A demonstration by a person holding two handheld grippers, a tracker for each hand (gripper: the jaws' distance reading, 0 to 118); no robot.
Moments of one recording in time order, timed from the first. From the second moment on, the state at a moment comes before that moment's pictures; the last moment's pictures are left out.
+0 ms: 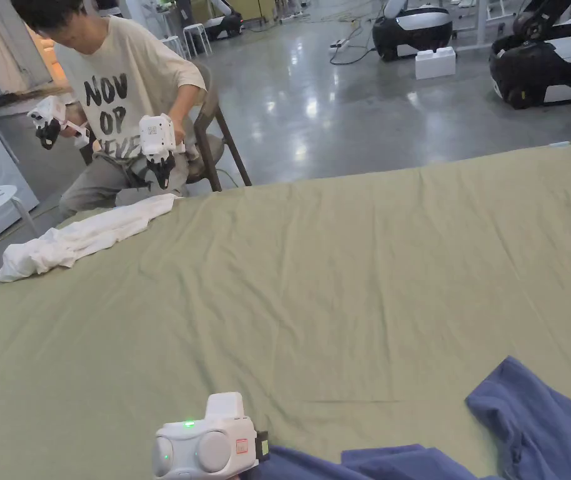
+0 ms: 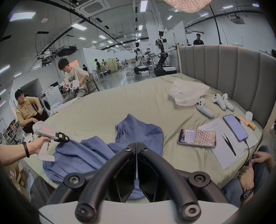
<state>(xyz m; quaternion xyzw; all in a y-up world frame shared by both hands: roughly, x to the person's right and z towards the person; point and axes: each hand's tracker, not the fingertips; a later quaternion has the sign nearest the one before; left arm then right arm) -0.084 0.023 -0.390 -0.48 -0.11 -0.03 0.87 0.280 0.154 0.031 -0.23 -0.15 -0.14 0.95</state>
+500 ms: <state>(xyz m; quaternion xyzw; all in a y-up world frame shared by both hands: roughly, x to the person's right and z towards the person) -0.067 0.019 -0.409 -0.52 -0.12 -0.09 0.84 0.400 0.083 -0.171 -0.44 -0.15 -0.15 0.87</state>
